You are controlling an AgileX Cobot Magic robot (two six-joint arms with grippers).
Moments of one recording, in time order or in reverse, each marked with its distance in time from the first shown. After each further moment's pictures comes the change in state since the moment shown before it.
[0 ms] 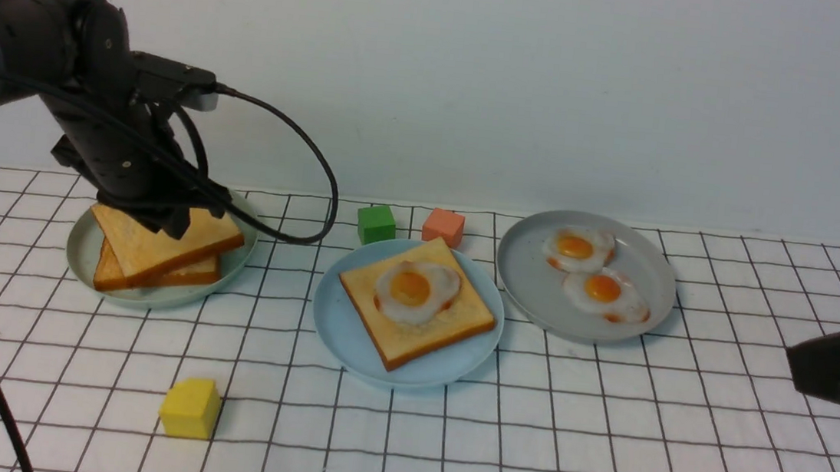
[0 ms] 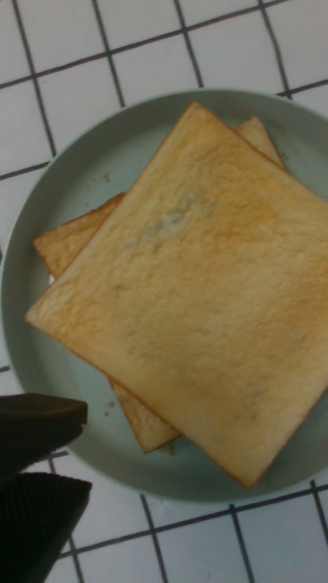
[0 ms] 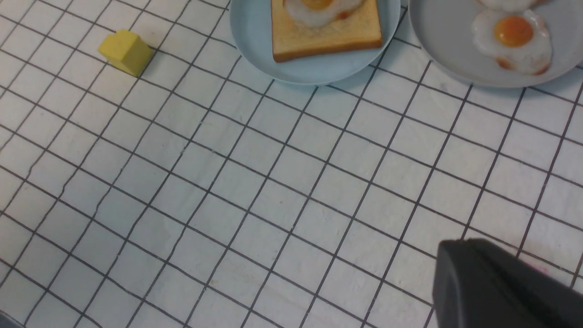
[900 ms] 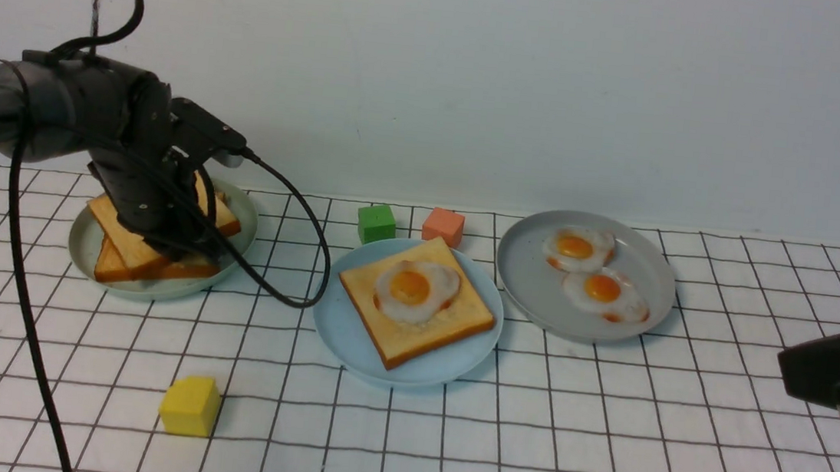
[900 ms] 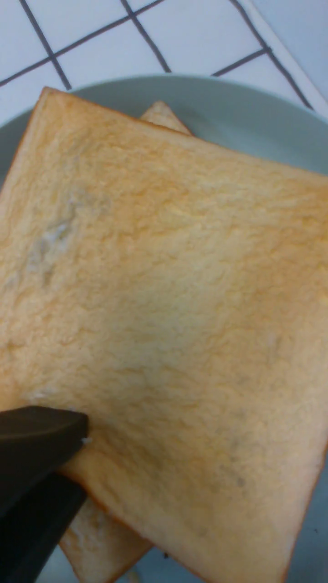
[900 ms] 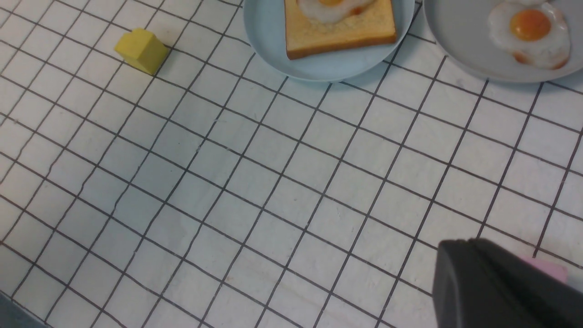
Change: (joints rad) right arm 0.000 -0.001 0.000 0.031 -0.006 -0.001; left arm -0.001 0.165 -0.029 0.137 -0.127 0.146
